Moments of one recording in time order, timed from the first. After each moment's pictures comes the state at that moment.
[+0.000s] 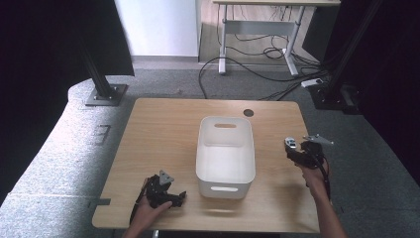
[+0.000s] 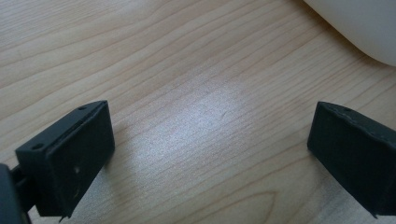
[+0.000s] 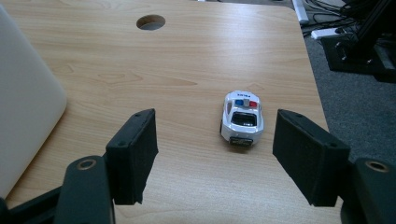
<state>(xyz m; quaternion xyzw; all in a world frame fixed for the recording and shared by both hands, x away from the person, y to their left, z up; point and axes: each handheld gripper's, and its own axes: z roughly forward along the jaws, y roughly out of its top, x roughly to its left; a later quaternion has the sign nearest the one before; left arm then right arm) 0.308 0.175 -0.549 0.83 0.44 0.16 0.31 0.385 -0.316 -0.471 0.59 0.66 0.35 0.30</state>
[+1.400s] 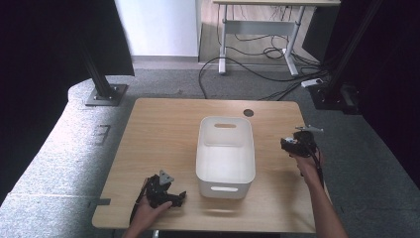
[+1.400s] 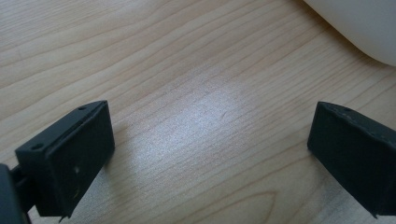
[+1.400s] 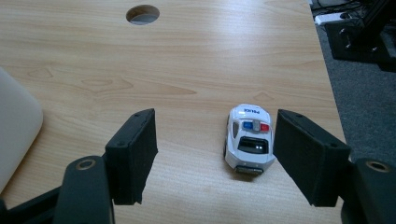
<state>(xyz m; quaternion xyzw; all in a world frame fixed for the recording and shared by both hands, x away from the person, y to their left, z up) 0.308 0.175 -0.548 0.83 0.44 0.16 0.31 0.430 -0.308 -0.476 0.61 0.67 0.32 0.28</state>
